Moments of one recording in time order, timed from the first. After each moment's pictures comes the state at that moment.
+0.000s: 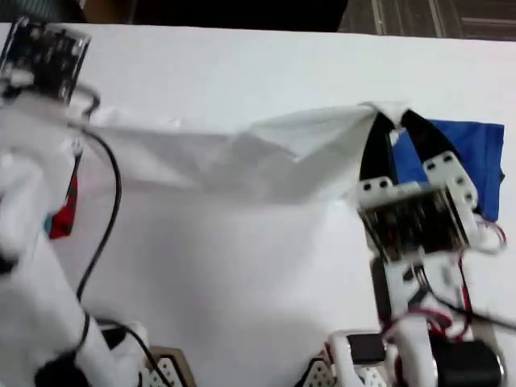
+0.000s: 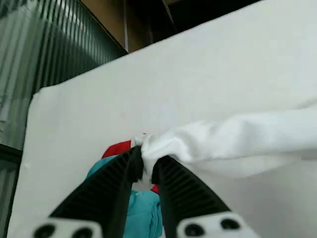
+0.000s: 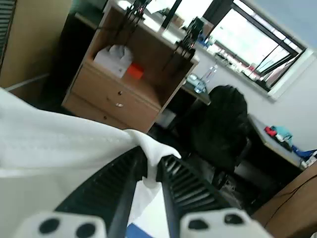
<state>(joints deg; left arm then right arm) -18.1 -31.2 -27.6 101.3 -26.7 -6.9 -66.9 15.5 59.6 32.5</state>
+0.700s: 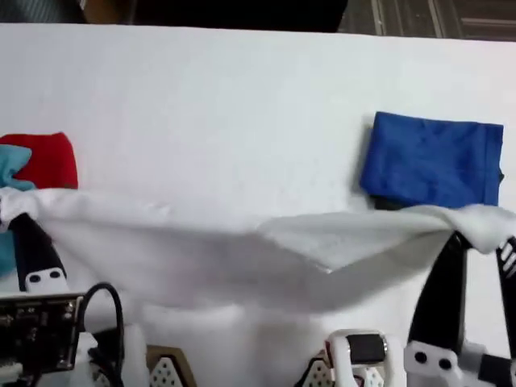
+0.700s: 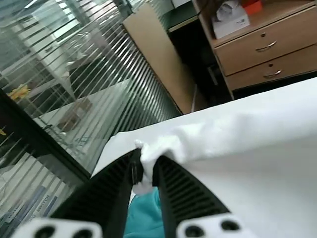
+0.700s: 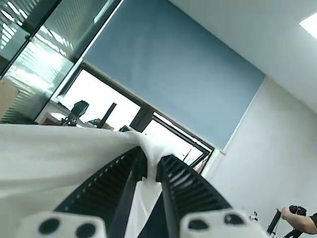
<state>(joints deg) -25.0 -61.7 -17.8 101.3 -26.7 -6.9 -82.2 2.0 59.6 35.3</state>
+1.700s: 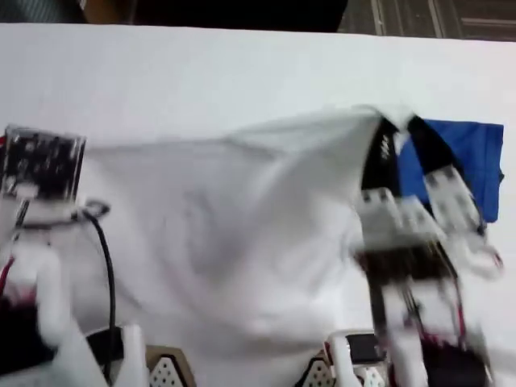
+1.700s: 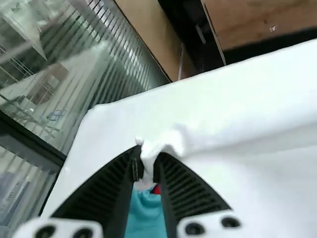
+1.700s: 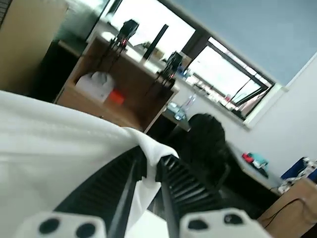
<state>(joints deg) -25.5 -61.4 22.4 69.1 -26.9 -6.9 -68.7 25.8 47.7 35.5</state>
